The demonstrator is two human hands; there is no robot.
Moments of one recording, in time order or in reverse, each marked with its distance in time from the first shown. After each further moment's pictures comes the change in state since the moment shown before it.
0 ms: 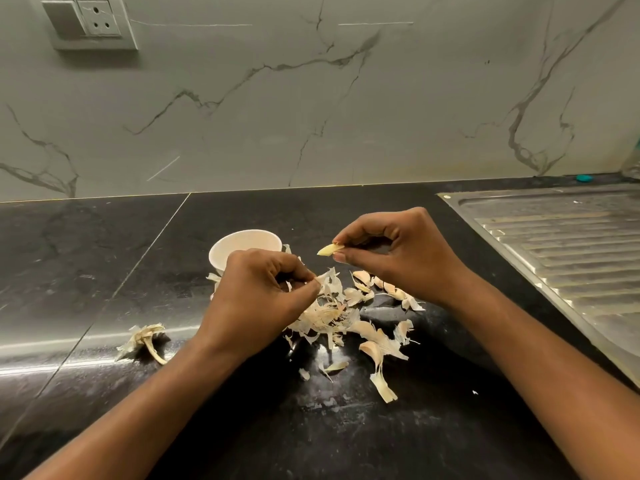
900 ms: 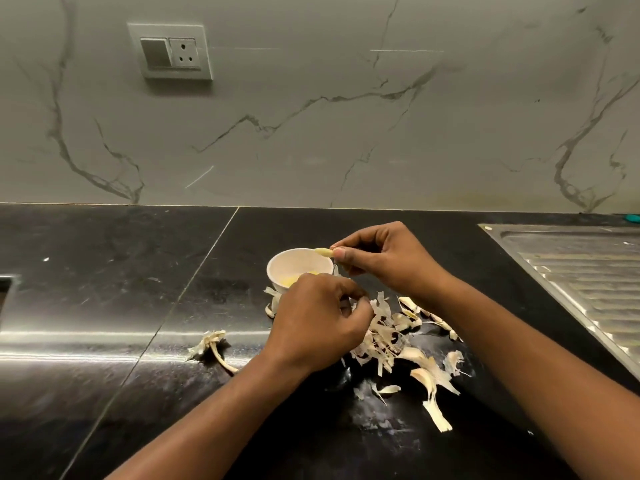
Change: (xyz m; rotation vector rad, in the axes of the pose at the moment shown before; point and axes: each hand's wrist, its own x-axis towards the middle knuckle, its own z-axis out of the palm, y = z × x) left_hand -0.001 0.007 -0.001 0.116 0.011 -0.074; right_hand 0.060 -0.011 0.054 0.374 -0.121 0.405
